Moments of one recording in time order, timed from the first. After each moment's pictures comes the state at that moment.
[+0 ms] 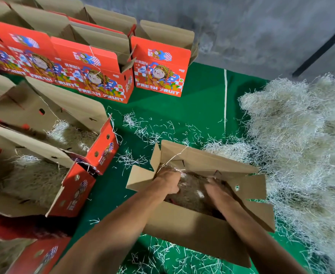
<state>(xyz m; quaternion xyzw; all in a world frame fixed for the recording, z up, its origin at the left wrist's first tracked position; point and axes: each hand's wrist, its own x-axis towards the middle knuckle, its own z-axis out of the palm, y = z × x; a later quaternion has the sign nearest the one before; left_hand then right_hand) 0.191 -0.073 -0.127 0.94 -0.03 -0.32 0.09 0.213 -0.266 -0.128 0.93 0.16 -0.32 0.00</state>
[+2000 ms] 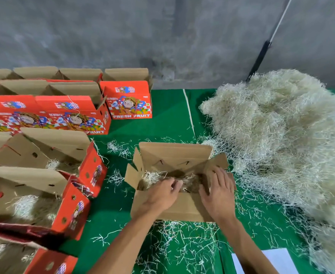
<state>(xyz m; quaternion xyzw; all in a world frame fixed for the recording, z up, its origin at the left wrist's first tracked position) 0.090 -0.118 -0.054 0.96 -0.03 -0.10 0.27 0.079 -0.321 -0.063 0.97 0.03 0.14 -0.19</state>
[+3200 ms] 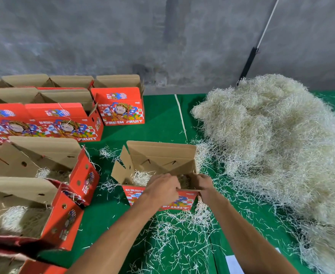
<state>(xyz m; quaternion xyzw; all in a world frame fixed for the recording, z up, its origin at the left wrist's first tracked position) 0.108 -0.136 0.005 0.97 -0.18 -0.11 0.11 0.153 -0.305 -0.066 0.65 -0.31 -0.16 -0.68</state>
